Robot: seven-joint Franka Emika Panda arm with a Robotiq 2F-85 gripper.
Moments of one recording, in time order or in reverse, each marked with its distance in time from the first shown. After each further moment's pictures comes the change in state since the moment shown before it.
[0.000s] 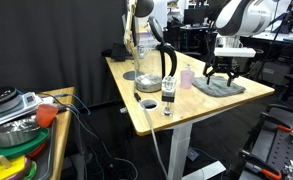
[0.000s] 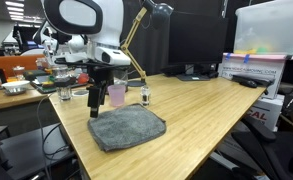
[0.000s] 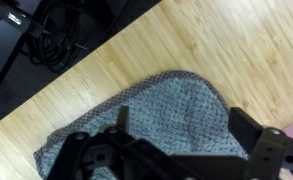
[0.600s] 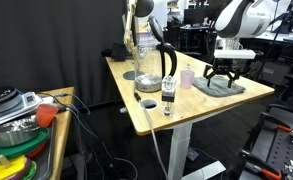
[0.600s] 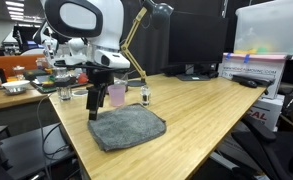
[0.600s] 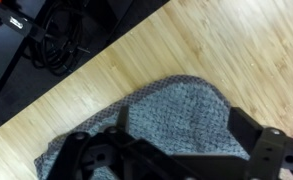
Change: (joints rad) arm 0.002 0.017 0.000 -0.001 0.001 0.001 0.003
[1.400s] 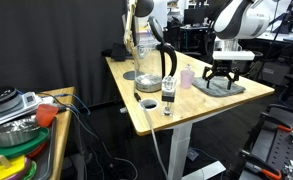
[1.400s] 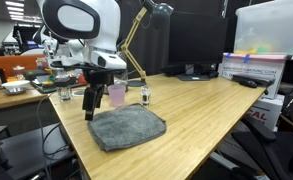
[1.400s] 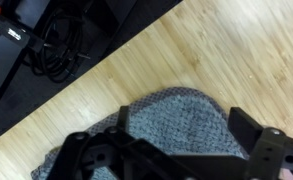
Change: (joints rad) arm 0.024 0.002 0.002 -0.010 0.000 0.001 0.029
